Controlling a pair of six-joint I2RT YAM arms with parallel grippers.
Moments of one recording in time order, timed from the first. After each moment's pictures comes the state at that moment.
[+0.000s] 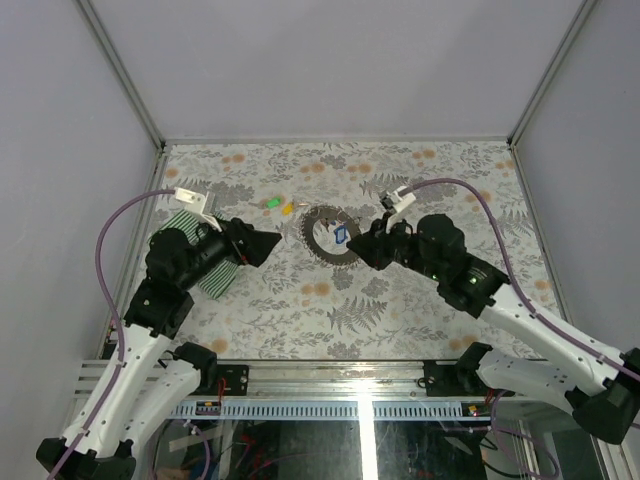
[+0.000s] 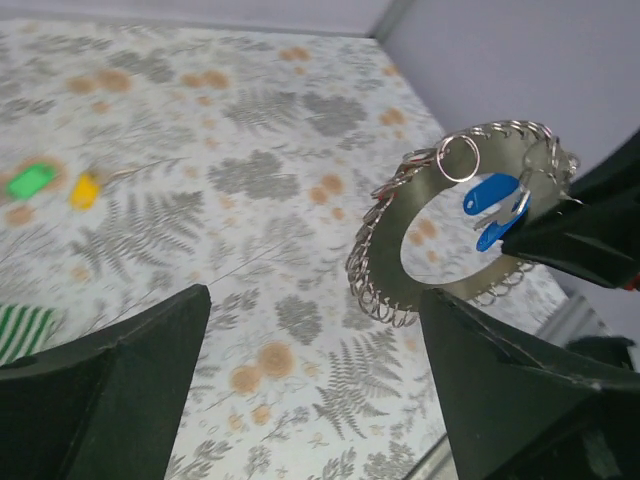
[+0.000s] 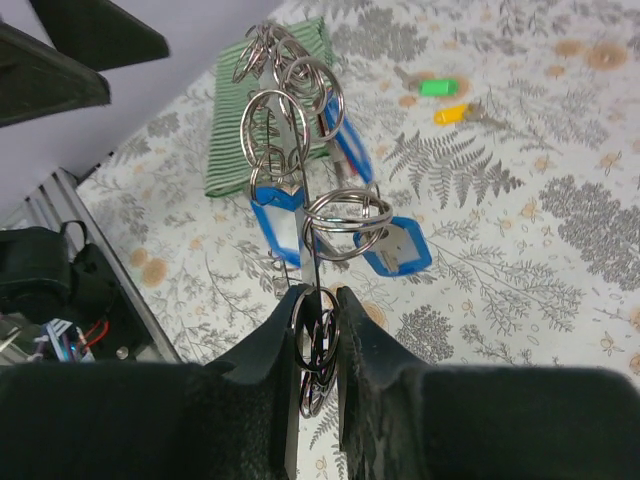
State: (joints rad) left arm -0.33 0.64 0.72 -0.22 0.30 -0.44; right arm 0.80 1.01 0.86 -0.13 -0.12 0.28
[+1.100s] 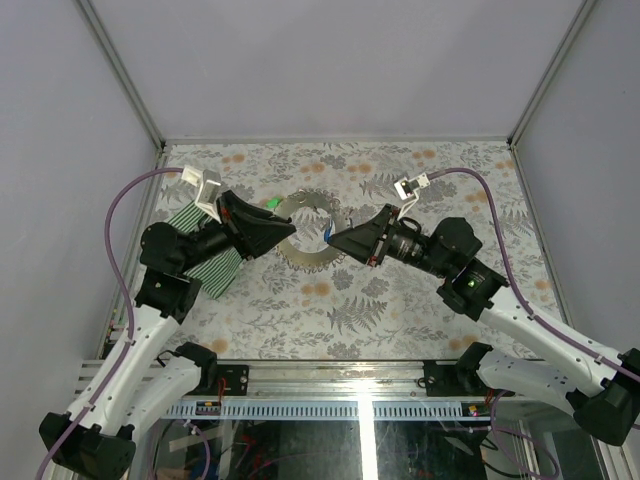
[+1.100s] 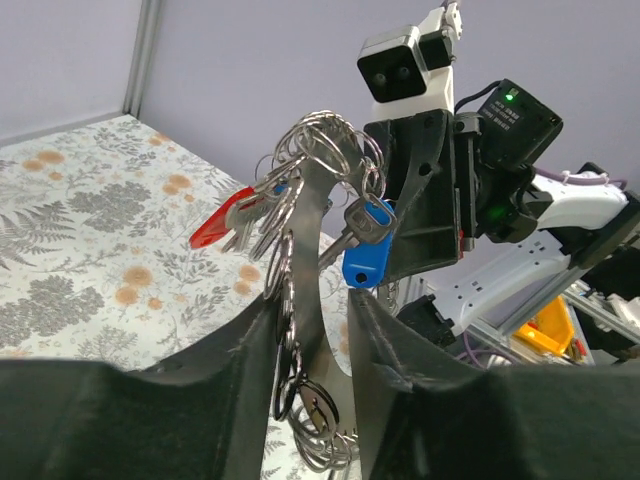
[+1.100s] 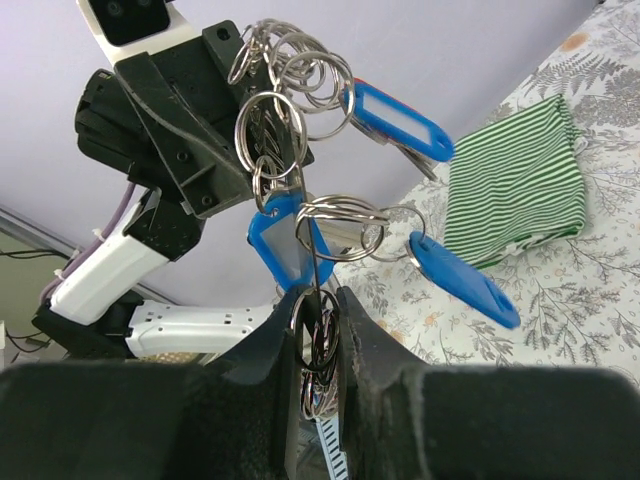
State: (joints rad) left arm -0.35 0.77 0.76 0.34 0.78 -0.69; right arm 0.80 0.95 0.82 0.24 -0.34 0.78
